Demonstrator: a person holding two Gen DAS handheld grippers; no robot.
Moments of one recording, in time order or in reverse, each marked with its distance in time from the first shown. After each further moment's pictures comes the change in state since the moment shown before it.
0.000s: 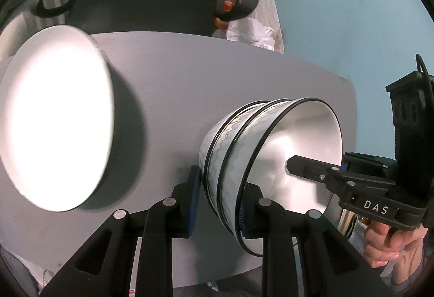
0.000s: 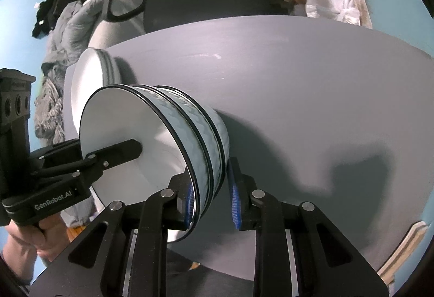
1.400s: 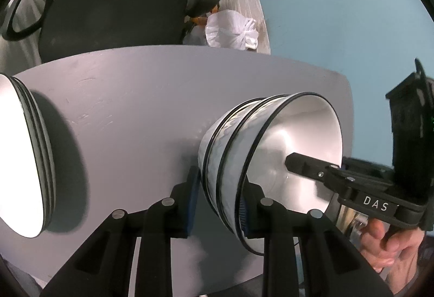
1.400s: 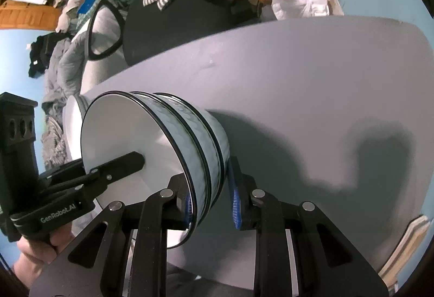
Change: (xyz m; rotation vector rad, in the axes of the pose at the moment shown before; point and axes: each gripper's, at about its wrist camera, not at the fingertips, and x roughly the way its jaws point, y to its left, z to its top) left arm 0.052 -0.066 0.031 0.078 0.041 0.007; right arm -0.025 -0.079 -0.002 0.154 -0.069 0.040
